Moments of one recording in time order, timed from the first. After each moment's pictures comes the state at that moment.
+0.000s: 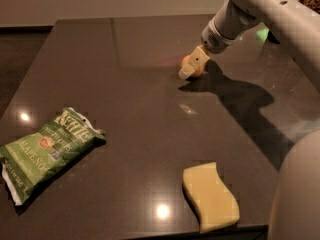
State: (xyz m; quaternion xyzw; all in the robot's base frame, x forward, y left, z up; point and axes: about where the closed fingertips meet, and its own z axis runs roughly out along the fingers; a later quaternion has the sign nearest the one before) arm 0.712 -0.131 0.865 -0.44 0.86 0.07 0.26
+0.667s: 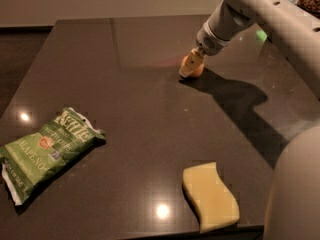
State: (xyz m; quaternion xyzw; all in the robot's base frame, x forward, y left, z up) arm 0.706 -0.114 0.860 -0.46 0.85 0.08 0.25
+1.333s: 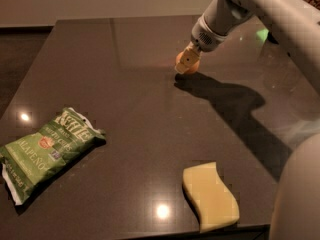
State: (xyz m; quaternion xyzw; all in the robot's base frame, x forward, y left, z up) arm 0.686 -0.091 0.880 -0.51 0.82 0.09 0.25
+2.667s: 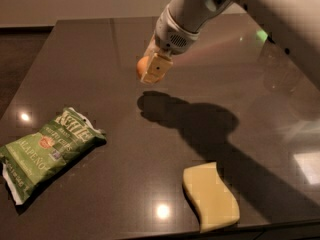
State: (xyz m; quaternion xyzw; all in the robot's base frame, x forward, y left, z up) arm 0.589 0.012 0.923 -0.68 0.68 0.12 0.25
